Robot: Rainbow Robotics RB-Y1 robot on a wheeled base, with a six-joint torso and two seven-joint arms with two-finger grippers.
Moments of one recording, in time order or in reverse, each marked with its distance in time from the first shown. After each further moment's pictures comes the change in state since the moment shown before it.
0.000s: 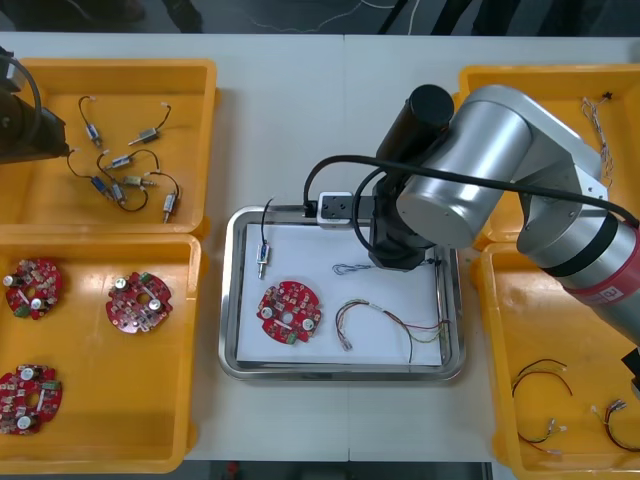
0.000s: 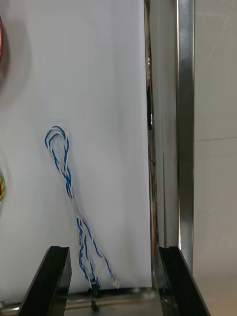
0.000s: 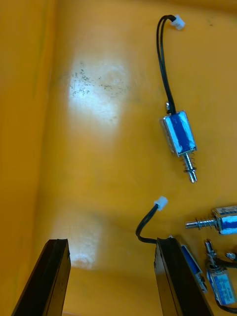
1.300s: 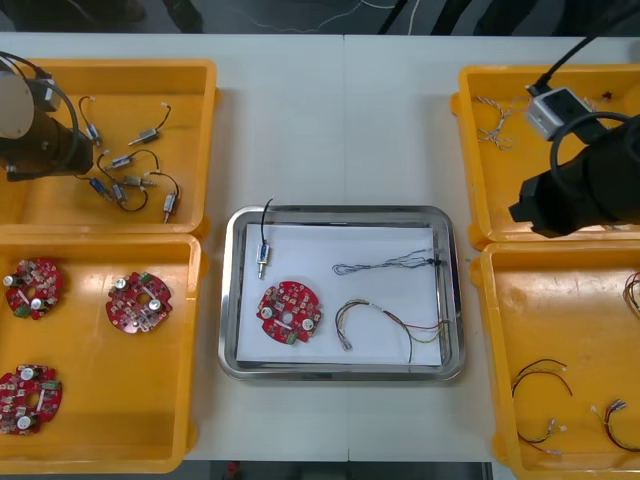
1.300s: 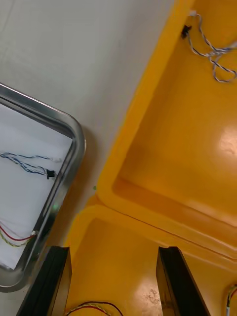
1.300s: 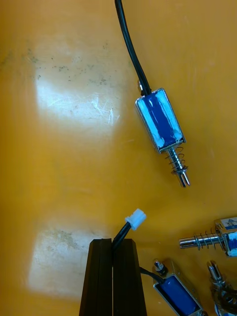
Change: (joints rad) right arm 0.329 -0.104 -0.716 -0.345 -0.120 0.275 -0.601; left arm -0.004 -0.043 -0.111 0.054 -0.044 -0.105 0.000
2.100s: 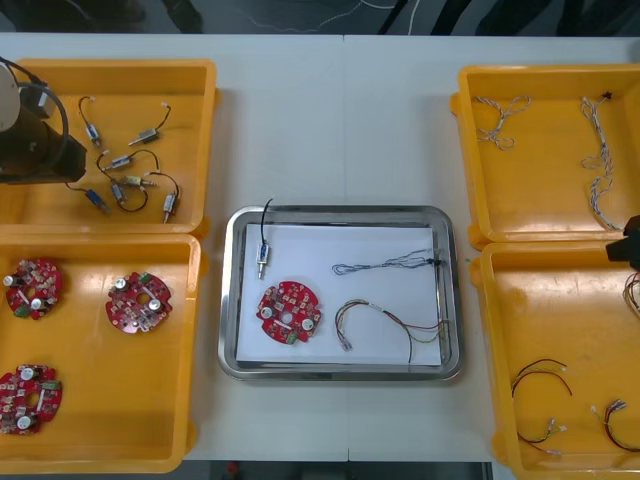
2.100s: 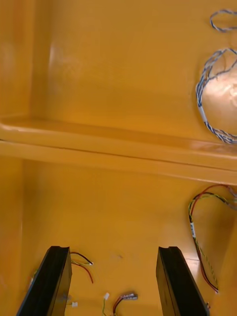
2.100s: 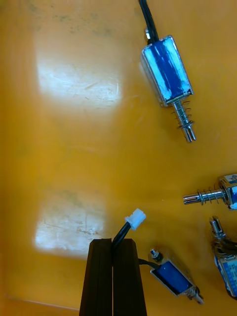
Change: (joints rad) right arm 0.246 -0.058 -0.270 -0.001 -0.052 0.000 0.000; left arm 0.011 0.038 0.000 -0.045 0.059 0.117 -0.002
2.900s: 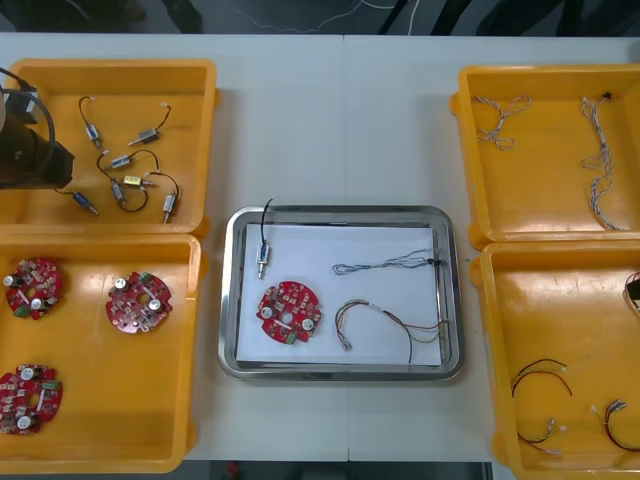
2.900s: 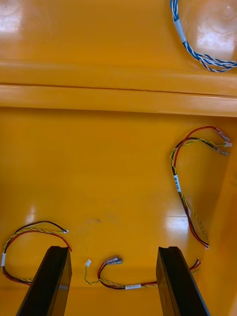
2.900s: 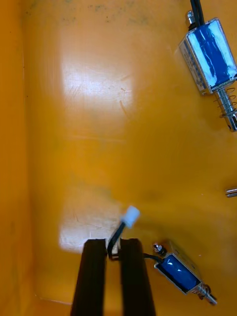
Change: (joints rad) right arm 0.097 -0.023 -0.008 0.063 0.028 0.000 -0.001; left arm 0.035 0.031 0.002 -0.005 0.010 -0.034 -0.048
